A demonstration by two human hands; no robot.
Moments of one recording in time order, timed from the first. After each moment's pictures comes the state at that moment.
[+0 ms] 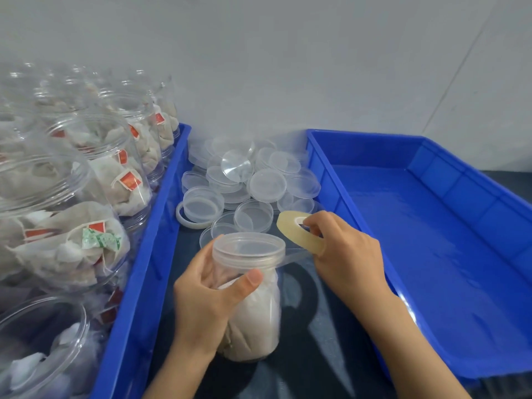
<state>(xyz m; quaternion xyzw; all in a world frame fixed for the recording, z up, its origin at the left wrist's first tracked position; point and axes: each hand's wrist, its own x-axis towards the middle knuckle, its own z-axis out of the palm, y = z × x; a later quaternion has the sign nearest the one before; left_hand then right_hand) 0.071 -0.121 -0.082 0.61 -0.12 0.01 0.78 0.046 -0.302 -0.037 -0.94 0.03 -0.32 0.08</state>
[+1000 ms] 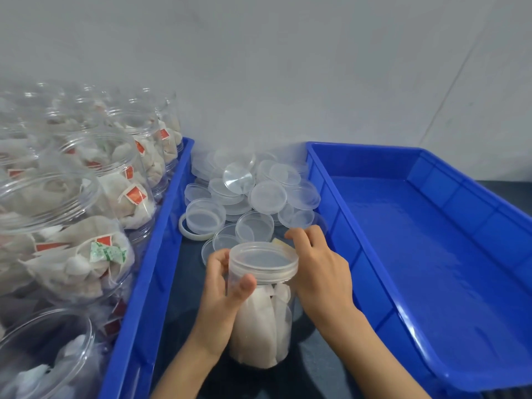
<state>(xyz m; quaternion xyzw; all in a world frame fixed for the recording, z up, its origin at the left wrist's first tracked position) 0.080 -0.128 -0.086 0.61 -0.16 -0.07 0.78 0.056 -0.271 -0.049 -0.96 0.08 -0.24 0.10</state>
